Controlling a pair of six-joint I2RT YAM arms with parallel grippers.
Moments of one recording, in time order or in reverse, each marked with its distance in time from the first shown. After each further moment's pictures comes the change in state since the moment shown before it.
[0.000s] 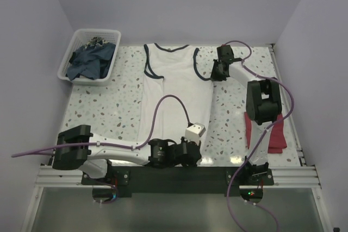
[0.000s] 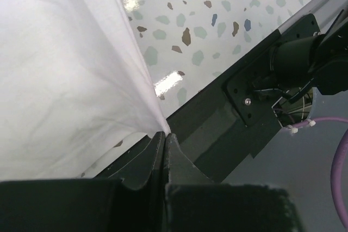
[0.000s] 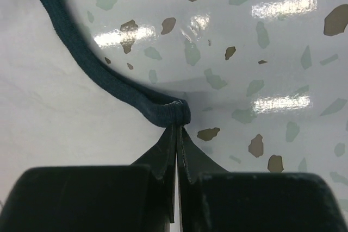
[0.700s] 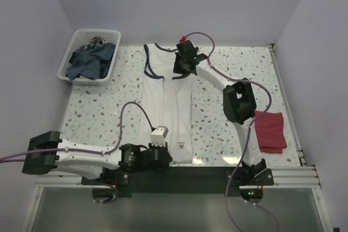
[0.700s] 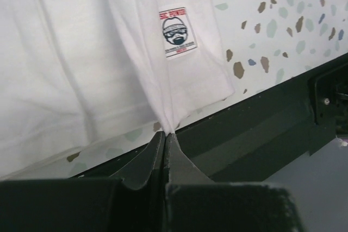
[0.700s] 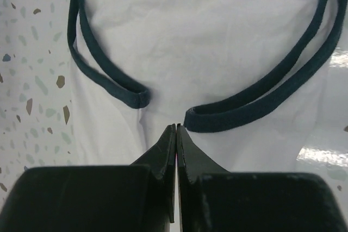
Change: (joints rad) left arm 0.000 -0.372 -0.388 -0.136 -0.115 -0.328; right arm 0.317 0.155 0.372 -0.009 0.025 0.154
